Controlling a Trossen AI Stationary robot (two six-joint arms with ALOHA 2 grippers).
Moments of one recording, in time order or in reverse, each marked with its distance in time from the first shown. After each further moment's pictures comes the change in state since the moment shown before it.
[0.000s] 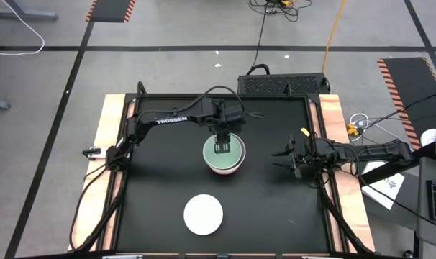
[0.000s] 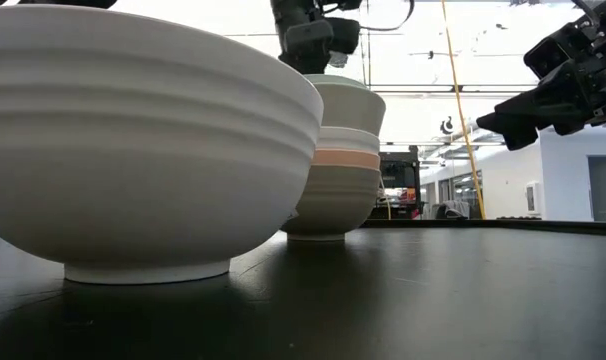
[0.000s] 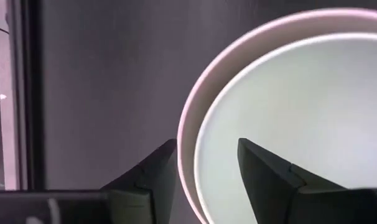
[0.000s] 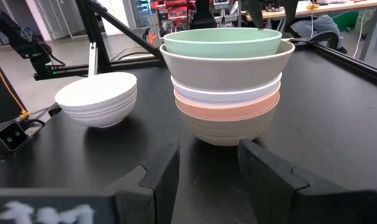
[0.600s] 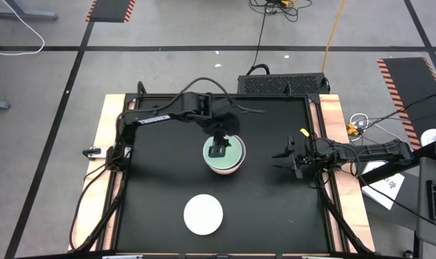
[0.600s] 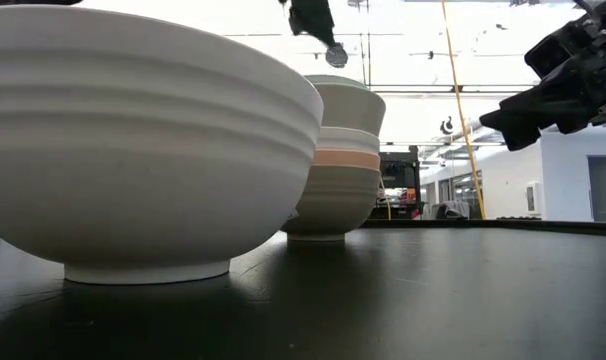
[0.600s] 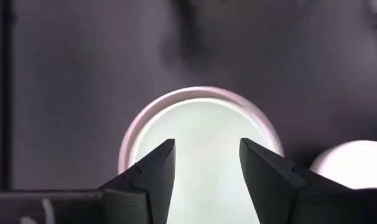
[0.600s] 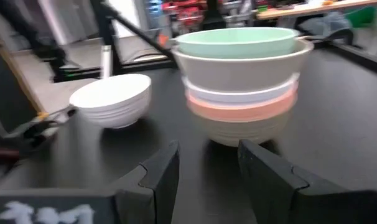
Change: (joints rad) left arm -0.053 -0.108 0.115 0.004 0.221 0.071; right arm 0.000 0.000 0.000 0.006 -0.046 0.024
